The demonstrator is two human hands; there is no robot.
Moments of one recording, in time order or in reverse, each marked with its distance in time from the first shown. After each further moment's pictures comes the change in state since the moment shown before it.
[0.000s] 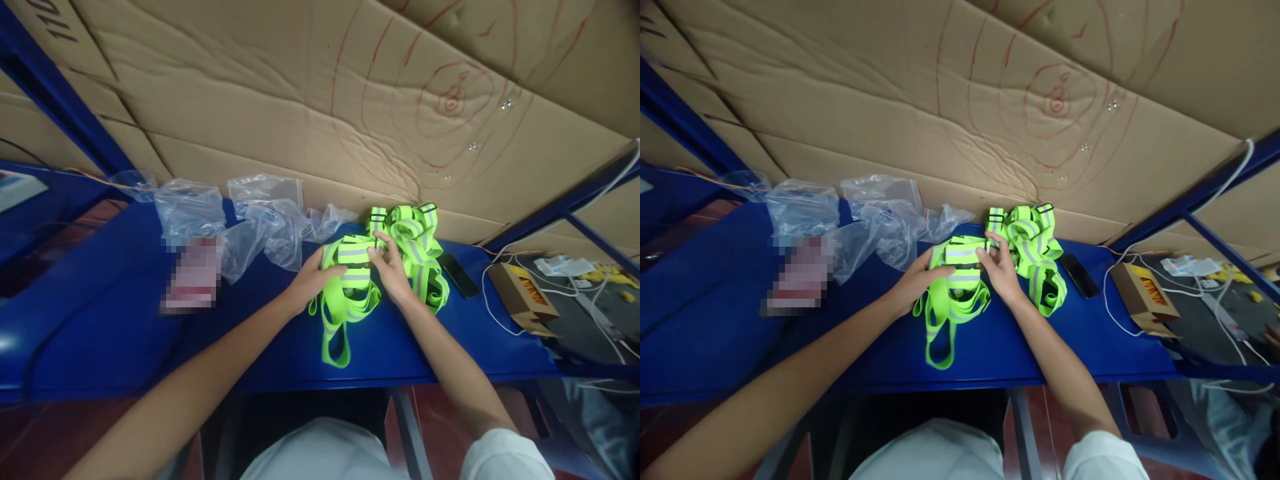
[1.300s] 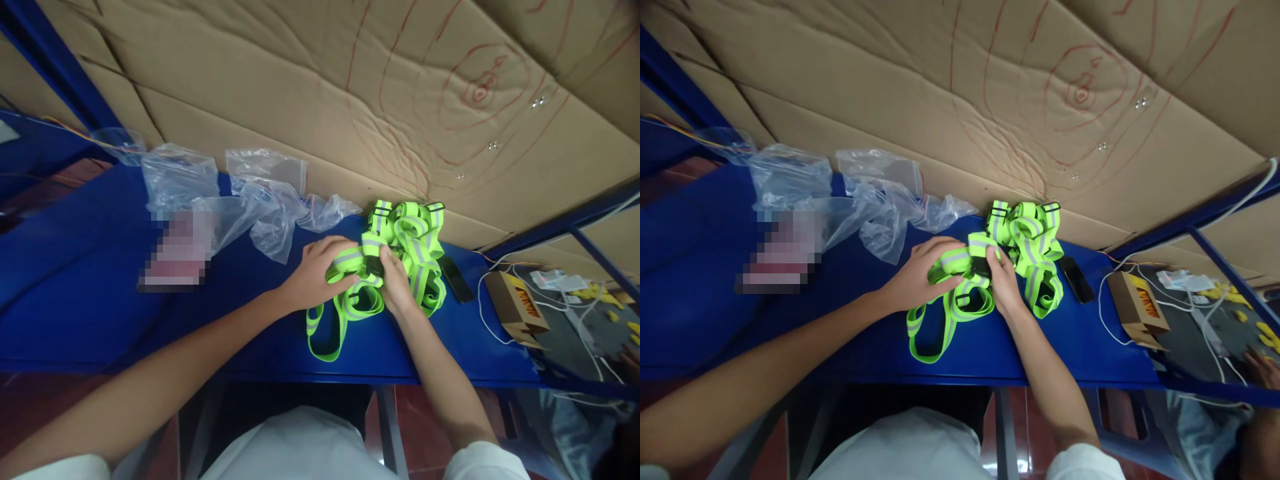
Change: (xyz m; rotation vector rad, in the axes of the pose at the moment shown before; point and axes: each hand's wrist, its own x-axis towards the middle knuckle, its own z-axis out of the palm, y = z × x) left_hand -0.012 -0.002 0.001 0.961 -0.055 0.529; right_hand -0.020 -0.002 -0.001 0.255 0.060 0.272
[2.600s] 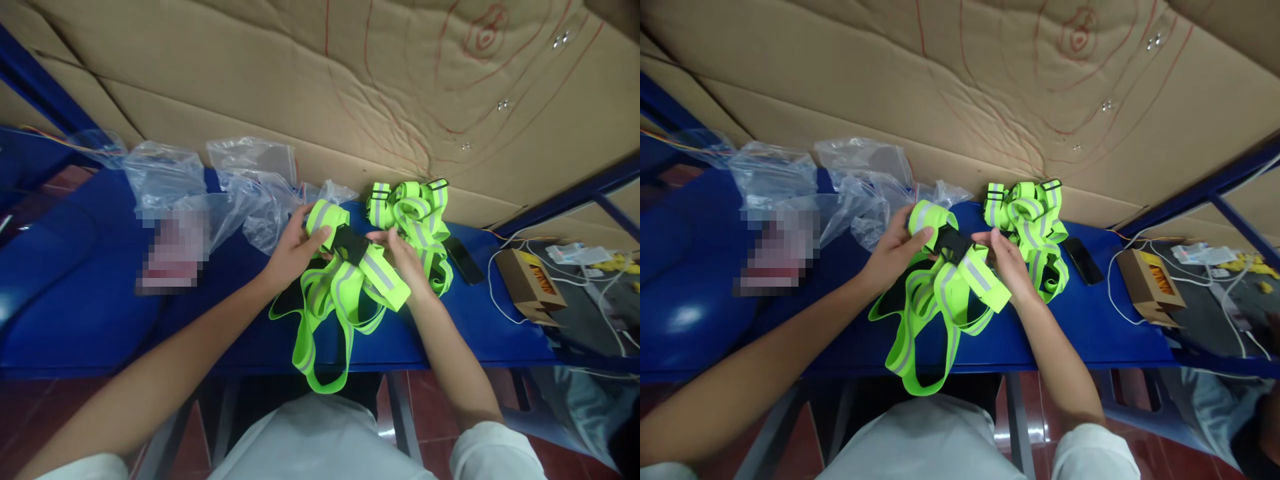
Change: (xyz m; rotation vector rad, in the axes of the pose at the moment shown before) left_hand 0.019 -0.020 -0.004 -0.859 0.216 -0.292; right_hand -0.006 -0.029 -0.013 -0.225 -0.053 0.028
